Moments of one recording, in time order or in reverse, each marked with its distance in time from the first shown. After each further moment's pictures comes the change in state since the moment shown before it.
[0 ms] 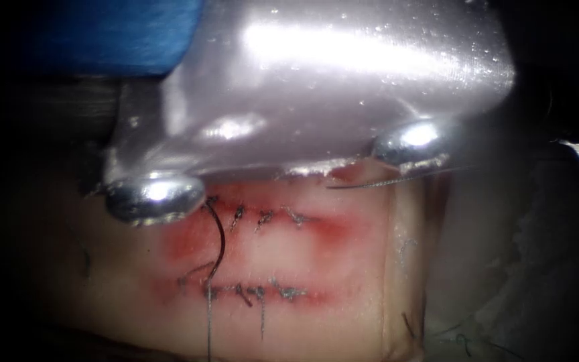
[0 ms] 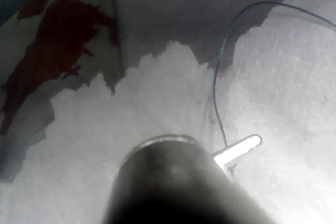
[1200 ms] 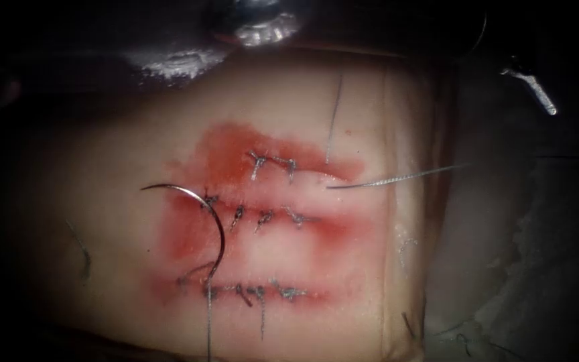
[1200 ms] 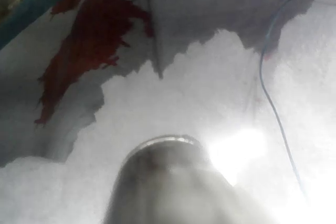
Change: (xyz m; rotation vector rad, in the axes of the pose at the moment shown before) right arm 0.000 0.000 0.000 -0.001 0.000 0.001; left arm 0.002 -0.003 -0.010 -0.072 0.019 0.022
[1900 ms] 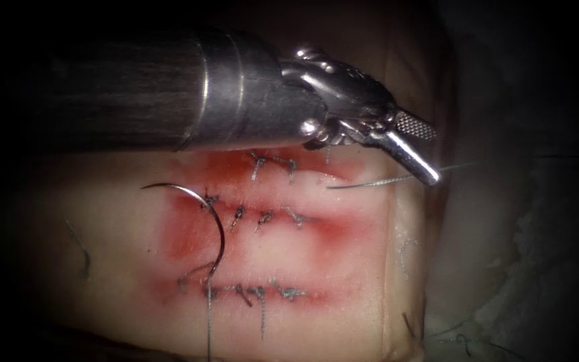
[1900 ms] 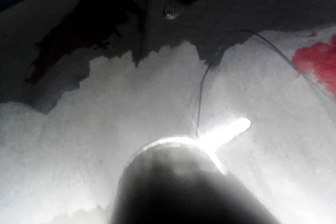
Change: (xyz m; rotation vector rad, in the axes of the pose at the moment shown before) right arm 0.001 0.000 0.003 0.007 -0.017 -0.007; left arm 0.008 -0.026 -0.011 -0.210 -0.341 -0.032
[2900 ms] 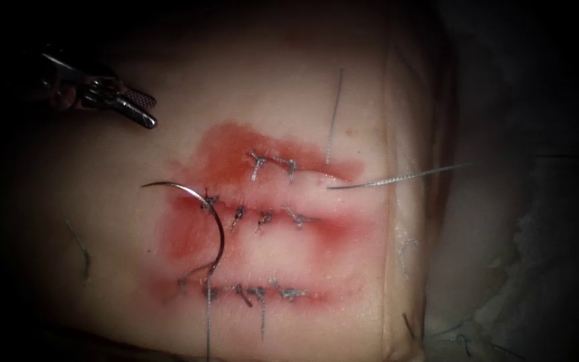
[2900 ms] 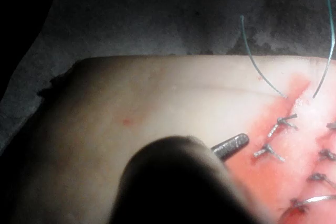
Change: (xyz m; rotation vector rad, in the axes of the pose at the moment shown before) right arm 0.002 -0.001 0.003 0.025 -0.018 0.017; left arm 0.016 0.007 -0.028 -0.383 -0.028 -0.238
